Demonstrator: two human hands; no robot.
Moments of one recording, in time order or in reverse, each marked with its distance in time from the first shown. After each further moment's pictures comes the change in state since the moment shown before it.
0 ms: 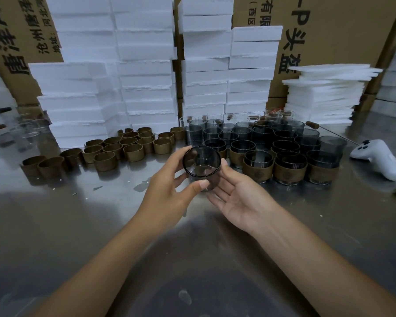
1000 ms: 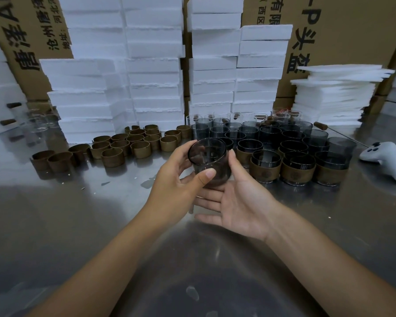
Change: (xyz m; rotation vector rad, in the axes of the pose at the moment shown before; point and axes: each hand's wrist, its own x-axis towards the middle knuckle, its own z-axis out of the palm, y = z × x) left_hand 0.001 0.009 0.002 -0.199 0.055 -0.035; right_hand -0.009 0.001 0.007 -0.256 -0.262 0.232
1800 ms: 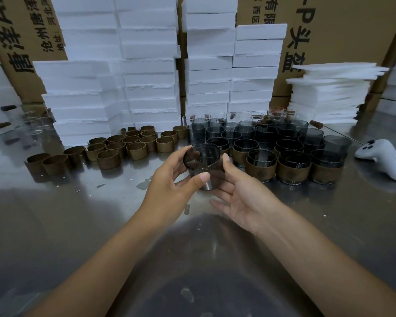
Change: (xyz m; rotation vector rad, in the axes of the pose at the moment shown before) left_hand 0.000 -0.005 -0.001 0.039 -0.013 -0.036; right_hand 0.004 -0.001 -0.007 -0.014 0.304 -0.187
